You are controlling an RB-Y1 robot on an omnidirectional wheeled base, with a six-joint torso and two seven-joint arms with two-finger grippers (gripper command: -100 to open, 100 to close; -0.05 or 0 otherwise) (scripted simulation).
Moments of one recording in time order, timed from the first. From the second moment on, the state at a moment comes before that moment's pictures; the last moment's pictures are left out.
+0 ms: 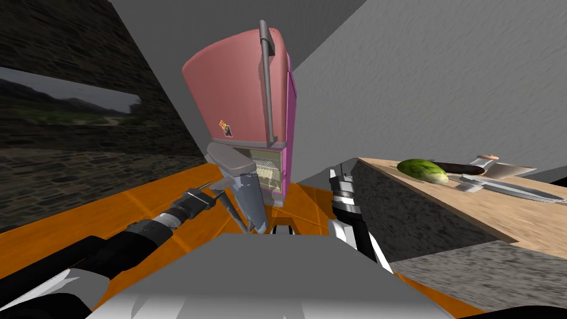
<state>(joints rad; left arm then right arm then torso) 1.02 0.56 0.52 -2.62 1.14 0.28 0.61 0.47 0.04 -0.04 -2.30 0.01 -0.38 0.03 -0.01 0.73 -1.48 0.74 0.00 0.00</state>
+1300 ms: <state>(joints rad) 0.96 0.76 0.47 -2.56 1.24 0.24 0.58 0.47 0.04 -0.04 -2.30 0.01 -0.38 0.03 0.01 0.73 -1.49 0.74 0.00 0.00</state>
